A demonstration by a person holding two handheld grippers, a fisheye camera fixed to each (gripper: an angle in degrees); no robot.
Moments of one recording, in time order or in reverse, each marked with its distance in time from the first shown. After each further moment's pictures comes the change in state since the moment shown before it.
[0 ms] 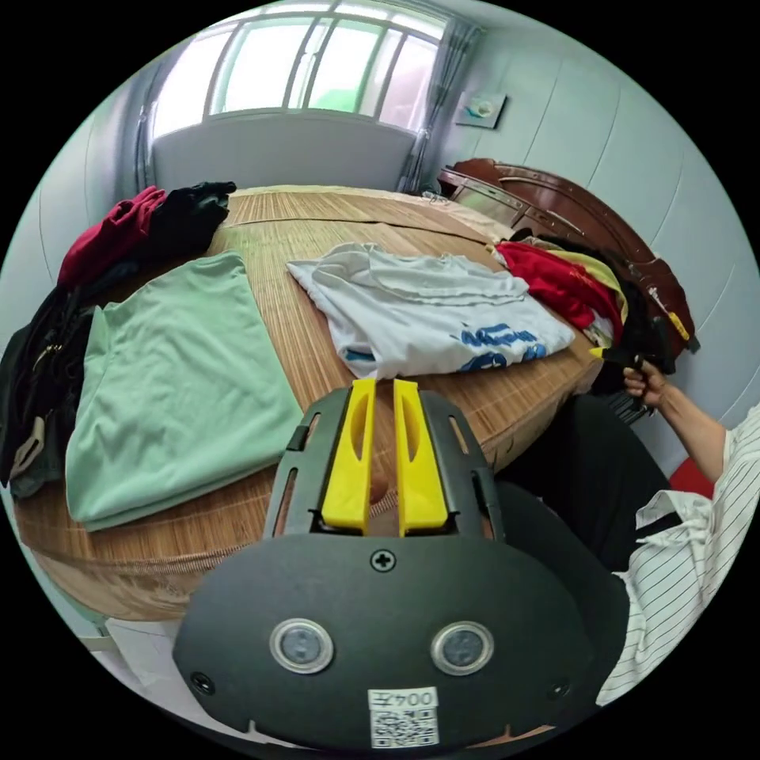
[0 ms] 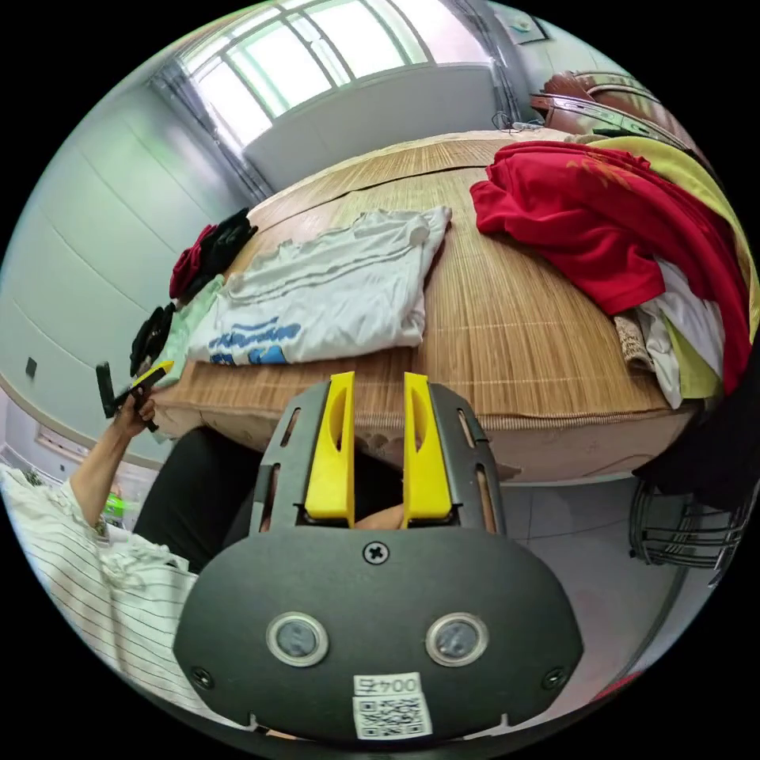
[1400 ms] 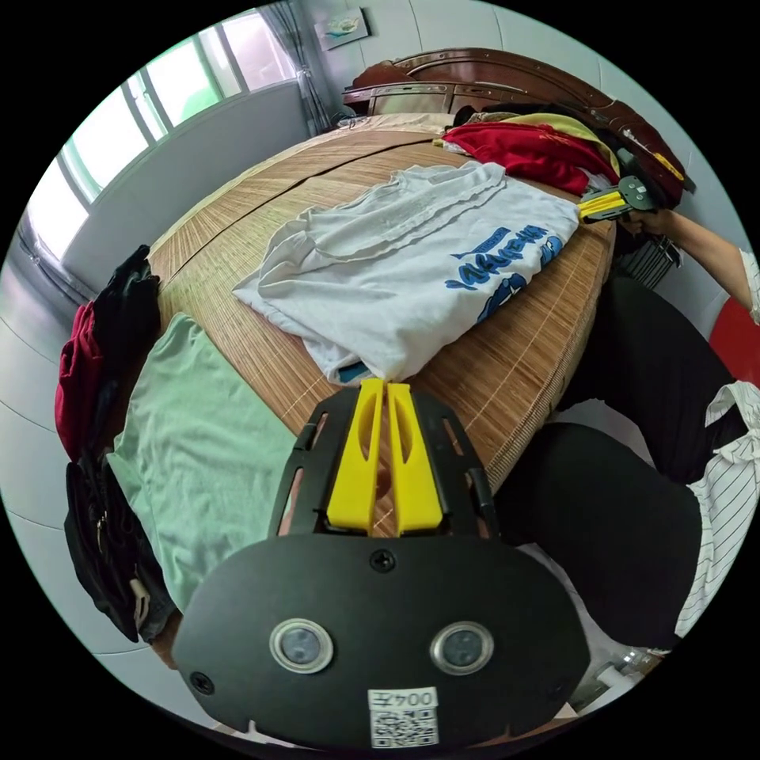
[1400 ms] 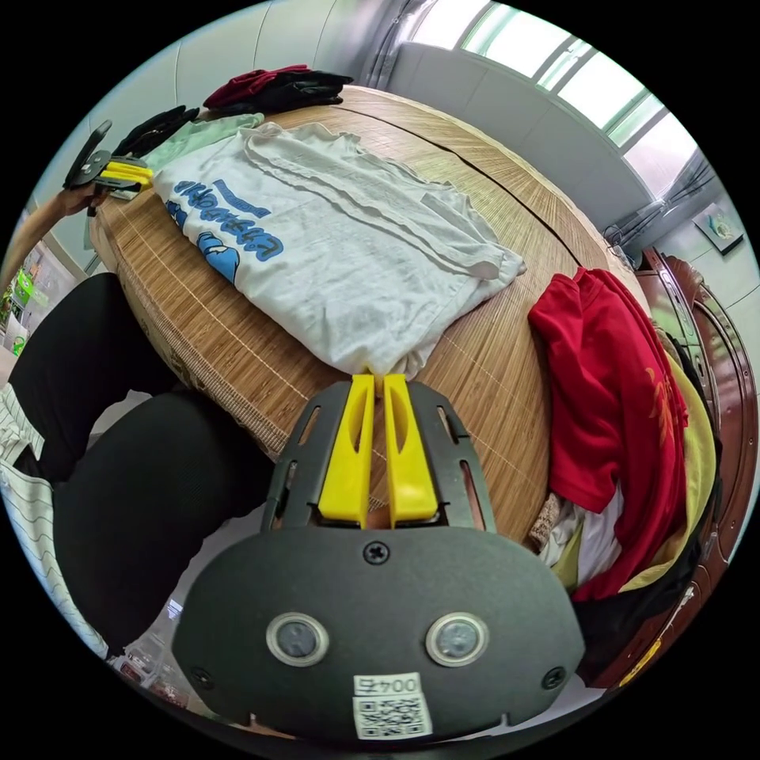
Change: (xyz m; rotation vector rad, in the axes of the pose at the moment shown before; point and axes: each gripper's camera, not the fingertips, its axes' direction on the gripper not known) left arm 0.147 -0.087 0.042 -0.242 -0.145 0.415; right arm -0.188 0.138 0.338 -0.216 0.383 -0.633
